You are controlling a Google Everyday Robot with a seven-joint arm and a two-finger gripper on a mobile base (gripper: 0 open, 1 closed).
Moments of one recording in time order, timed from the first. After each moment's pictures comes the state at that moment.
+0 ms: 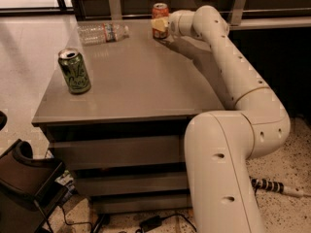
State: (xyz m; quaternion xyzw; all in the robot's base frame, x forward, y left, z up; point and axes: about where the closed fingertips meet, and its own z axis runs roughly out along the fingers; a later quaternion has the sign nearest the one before) arm 0.969 -0.046 0.867 -0.26 0.75 0.18 0.59
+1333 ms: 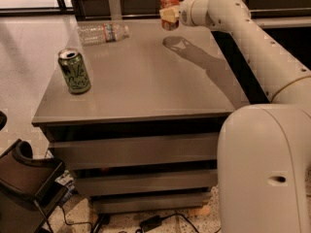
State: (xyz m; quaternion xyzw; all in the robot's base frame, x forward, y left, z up) arm 0.913 -0.074 0.929 -0.27 0.75 0.15 0.59
